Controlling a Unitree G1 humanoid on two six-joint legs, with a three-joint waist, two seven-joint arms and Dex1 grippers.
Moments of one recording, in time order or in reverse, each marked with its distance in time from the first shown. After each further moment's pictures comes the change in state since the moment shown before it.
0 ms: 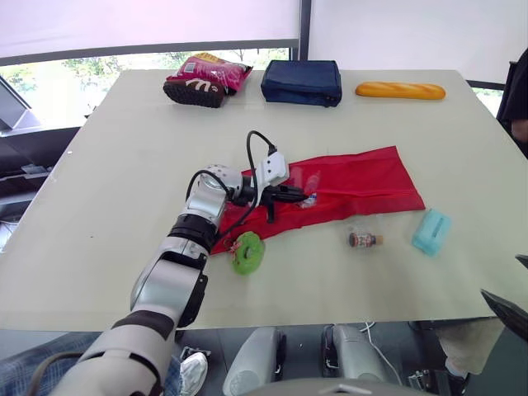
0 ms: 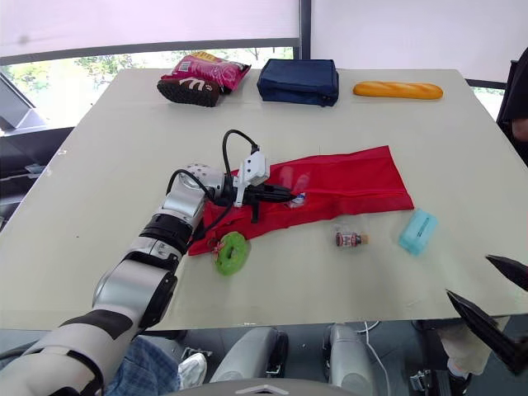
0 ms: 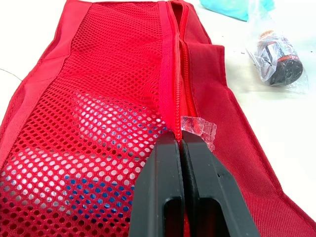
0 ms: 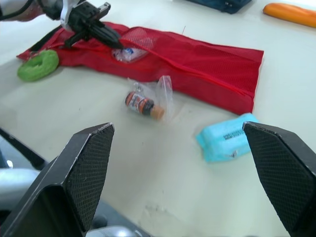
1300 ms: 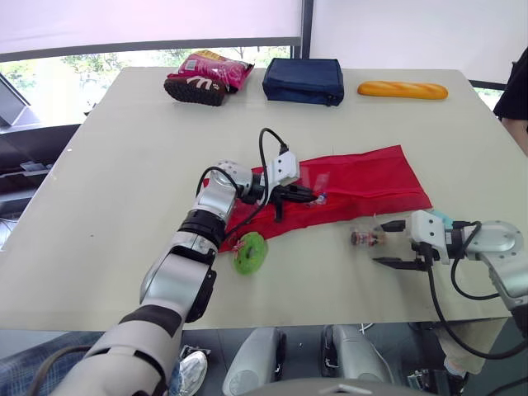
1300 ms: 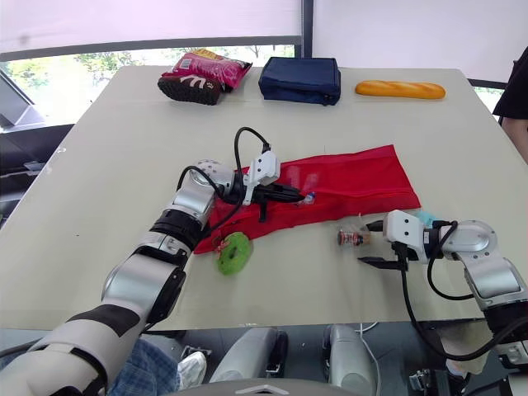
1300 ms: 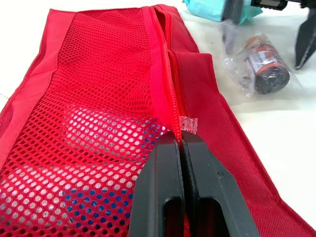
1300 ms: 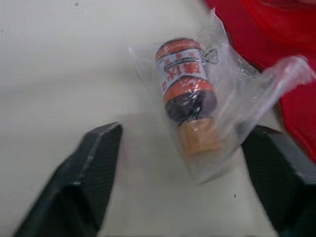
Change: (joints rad) left arm -0.044 -0.049 -0.007 0.041 0.033 -0.036 -0.020; right arm -1.055 -0.258 1.219 0.867 -0.728 -0.500 0.147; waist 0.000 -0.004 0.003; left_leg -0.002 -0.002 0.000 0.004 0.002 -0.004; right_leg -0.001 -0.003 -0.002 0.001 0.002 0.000
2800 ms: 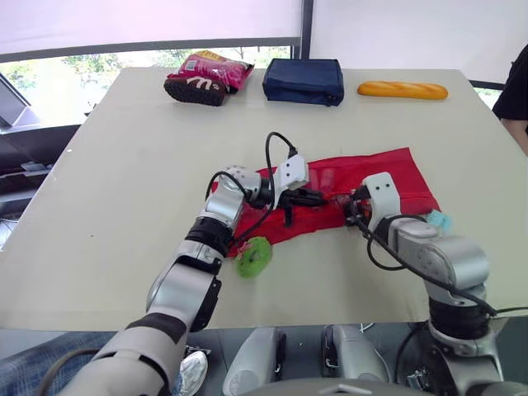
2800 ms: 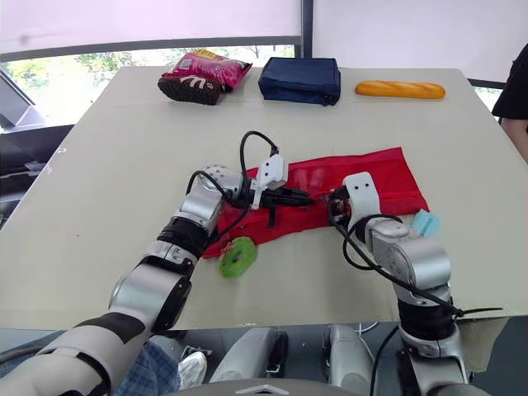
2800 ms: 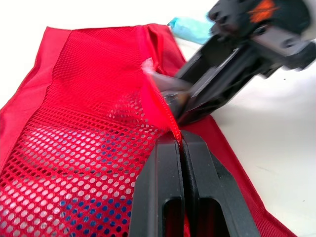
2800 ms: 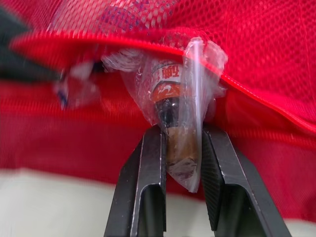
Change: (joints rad) left arm 0.070 -0.049 0.003 -0.148 -0.013 0.063 0.000; right arm -0.189 0.625 -0.089 -0.512 0.084 1.371 -1.119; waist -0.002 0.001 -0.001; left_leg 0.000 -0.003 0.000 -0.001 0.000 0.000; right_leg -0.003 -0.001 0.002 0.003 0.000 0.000
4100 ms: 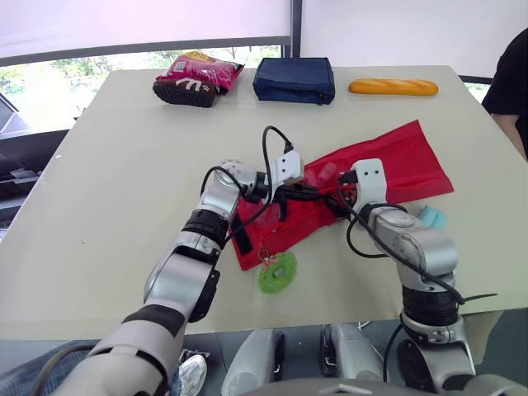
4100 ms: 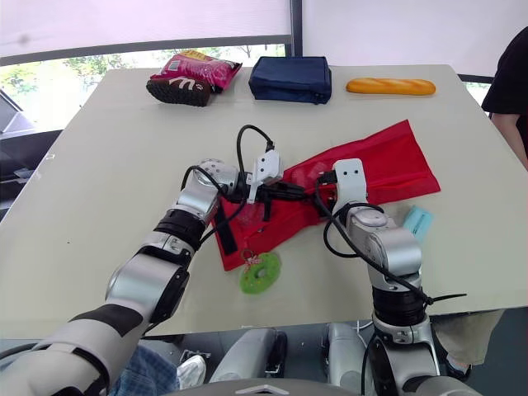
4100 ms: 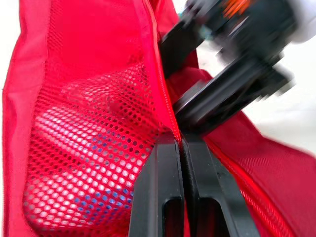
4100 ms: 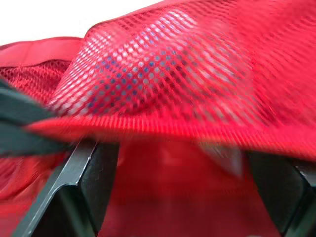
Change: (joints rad) left arm -0.082 0.032 0.002 0.174 0.017 -0.125 0.010; right arm -0.037 0.133 -0.020 0.065 -0.071 -0.143 -0.070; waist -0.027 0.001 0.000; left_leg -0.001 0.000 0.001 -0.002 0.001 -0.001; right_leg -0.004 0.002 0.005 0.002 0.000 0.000
